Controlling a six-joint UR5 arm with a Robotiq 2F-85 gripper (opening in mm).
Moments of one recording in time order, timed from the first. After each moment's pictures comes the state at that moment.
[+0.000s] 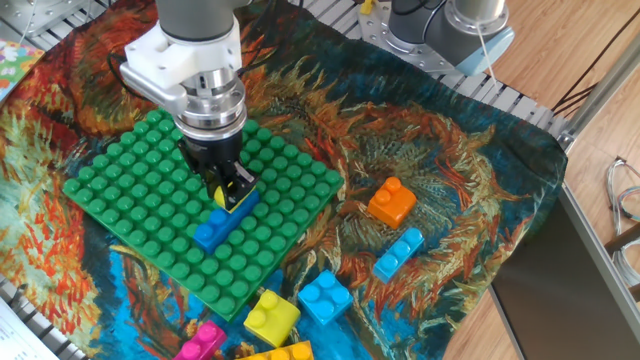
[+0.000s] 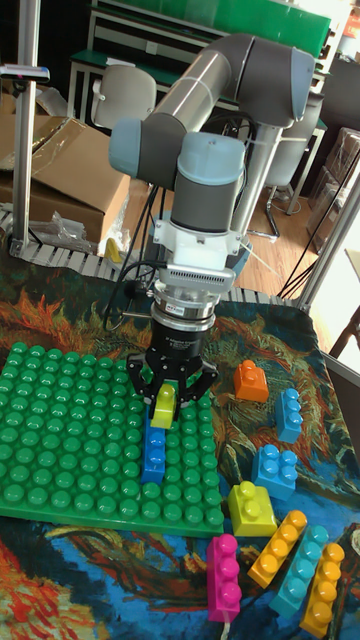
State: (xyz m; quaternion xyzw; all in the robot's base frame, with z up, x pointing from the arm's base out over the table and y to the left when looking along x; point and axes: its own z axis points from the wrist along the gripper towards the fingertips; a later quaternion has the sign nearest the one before) arm 0.597 0.010 0.100 -0.01 0.99 0.04 0.09
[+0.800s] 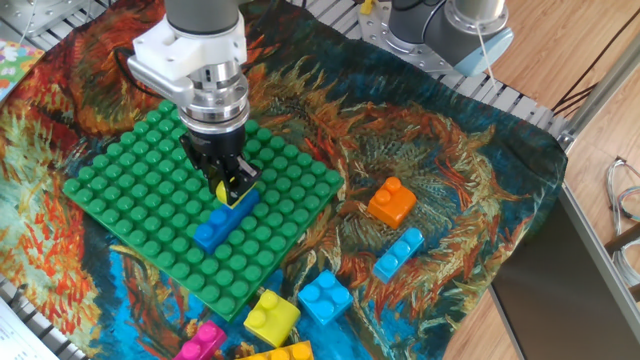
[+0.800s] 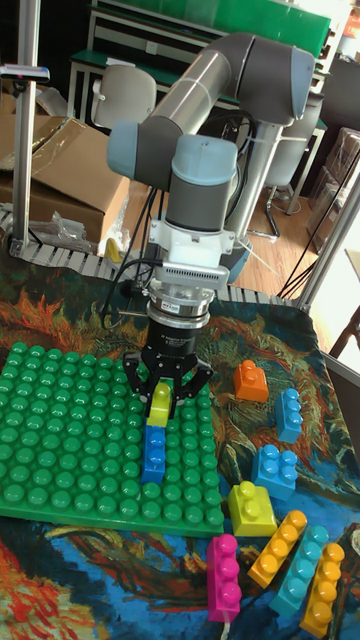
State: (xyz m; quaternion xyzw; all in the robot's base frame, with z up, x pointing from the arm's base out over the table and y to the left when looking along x) arm 0.589 0.005 0.093 -0.01 0.99 0.04 0.10
